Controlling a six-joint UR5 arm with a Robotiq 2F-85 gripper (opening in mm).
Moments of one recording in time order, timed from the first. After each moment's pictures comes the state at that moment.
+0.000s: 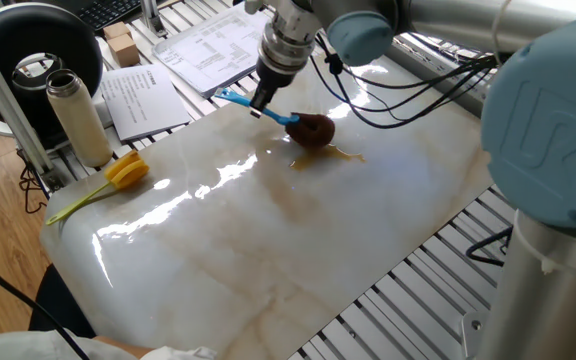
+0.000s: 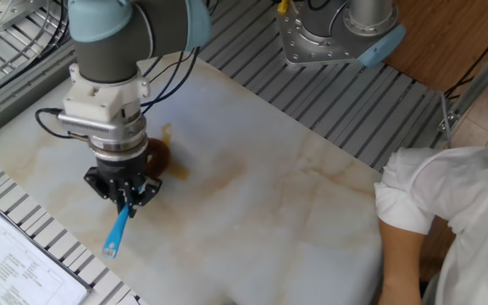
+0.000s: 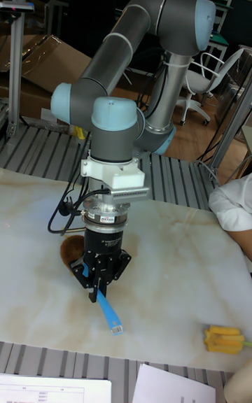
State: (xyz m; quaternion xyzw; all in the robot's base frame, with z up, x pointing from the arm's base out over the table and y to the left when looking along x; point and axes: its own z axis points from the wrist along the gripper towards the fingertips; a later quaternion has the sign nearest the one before) arm 0.683 -0.005 0.035 -0.23 0.96 0.03 0.17
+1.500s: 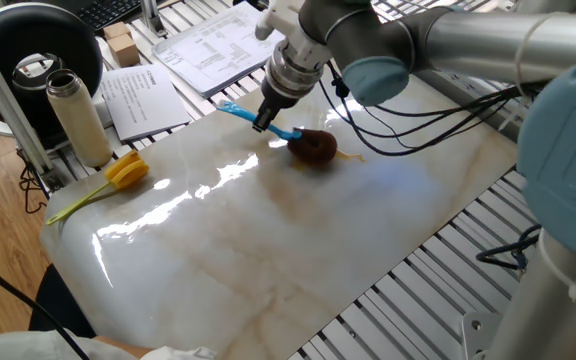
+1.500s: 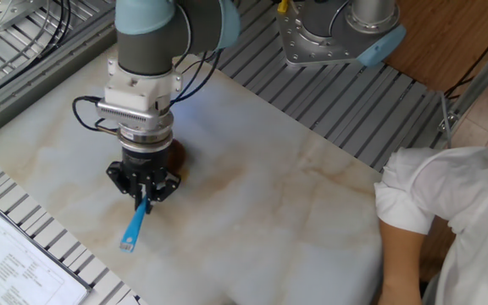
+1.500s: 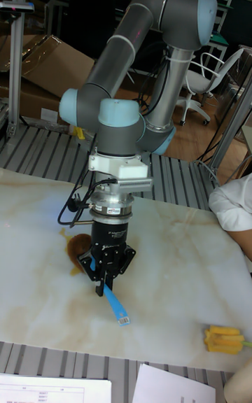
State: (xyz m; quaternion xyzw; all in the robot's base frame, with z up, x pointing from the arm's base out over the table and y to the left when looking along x) arm 0.665 0.003 0.028 -0.25 0.94 0.03 0.22
